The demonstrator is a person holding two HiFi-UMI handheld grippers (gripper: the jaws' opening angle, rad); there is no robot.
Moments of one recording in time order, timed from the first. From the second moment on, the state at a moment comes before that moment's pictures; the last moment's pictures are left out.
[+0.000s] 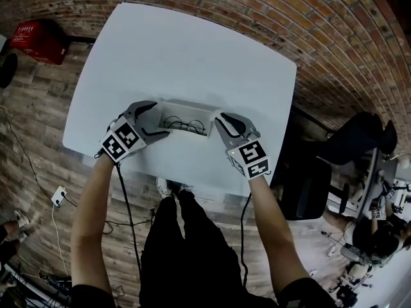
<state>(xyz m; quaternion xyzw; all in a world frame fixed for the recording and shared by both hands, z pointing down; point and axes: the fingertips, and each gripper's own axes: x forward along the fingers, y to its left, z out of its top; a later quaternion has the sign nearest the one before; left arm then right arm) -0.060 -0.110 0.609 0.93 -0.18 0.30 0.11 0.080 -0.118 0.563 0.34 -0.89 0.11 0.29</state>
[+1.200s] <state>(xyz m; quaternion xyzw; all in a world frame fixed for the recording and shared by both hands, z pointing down) -0.079 -0.062 0.553 0.90 -0.35 0.19 0.20 0.151 -0.053 0.522 0.46 -0.84 0.22 0.19</state>
